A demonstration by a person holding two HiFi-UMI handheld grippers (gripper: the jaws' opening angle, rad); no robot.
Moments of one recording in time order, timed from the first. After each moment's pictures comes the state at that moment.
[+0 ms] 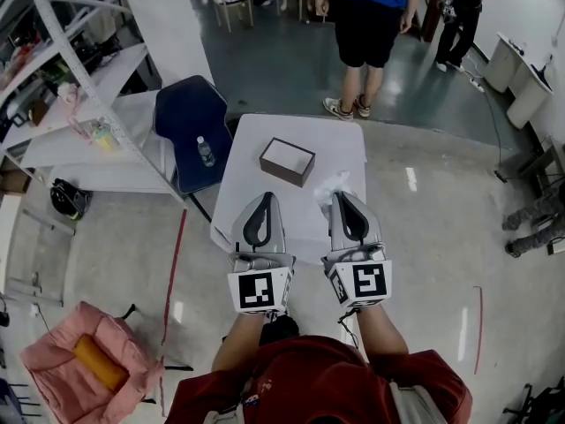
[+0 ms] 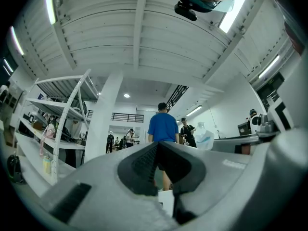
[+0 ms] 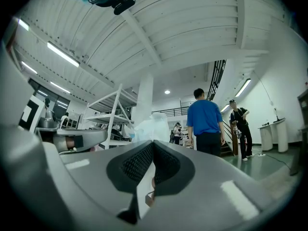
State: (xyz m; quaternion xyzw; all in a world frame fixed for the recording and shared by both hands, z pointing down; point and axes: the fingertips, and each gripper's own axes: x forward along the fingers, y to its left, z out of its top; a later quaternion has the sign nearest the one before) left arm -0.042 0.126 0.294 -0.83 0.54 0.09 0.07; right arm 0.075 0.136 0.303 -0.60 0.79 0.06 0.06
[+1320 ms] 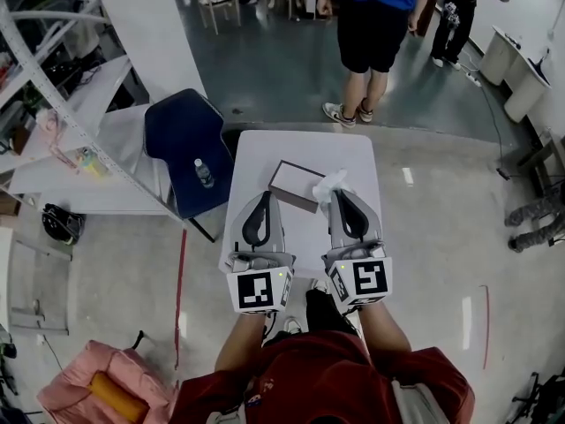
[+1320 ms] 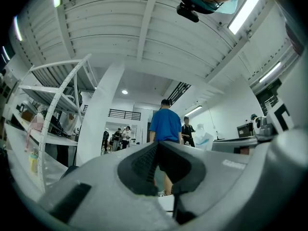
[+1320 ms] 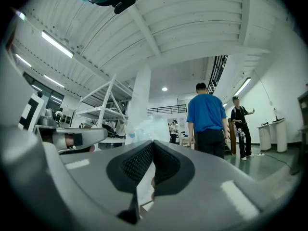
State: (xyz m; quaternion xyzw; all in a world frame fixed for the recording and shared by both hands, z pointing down) left arm -0.091 -0.035 0.303 -0.85 0.51 0.10 0.06; right arm 0.025 -0.020 0.314 -0.62 0.78 0.06 0.05
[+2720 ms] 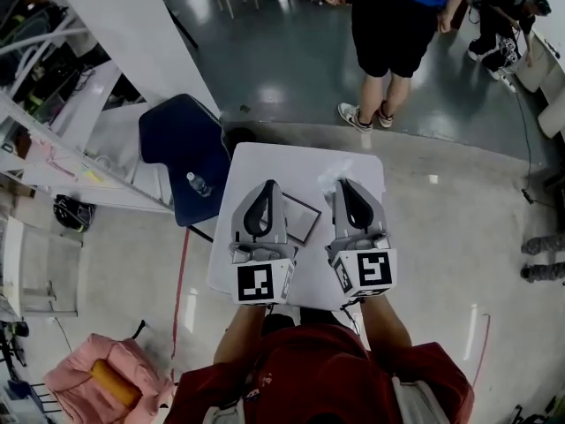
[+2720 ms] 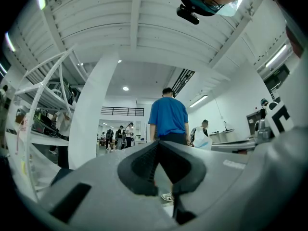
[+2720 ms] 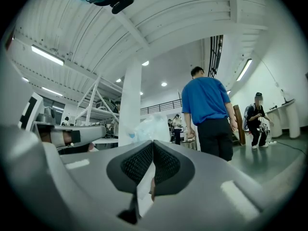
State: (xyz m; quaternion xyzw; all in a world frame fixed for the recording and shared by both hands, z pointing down) left arm 0.048 -0.213 0.304 -0.83 0.55 0.05 0.06; right arm 0.165 -0.211 0.330 -0.59 0.80 0.01 0.07
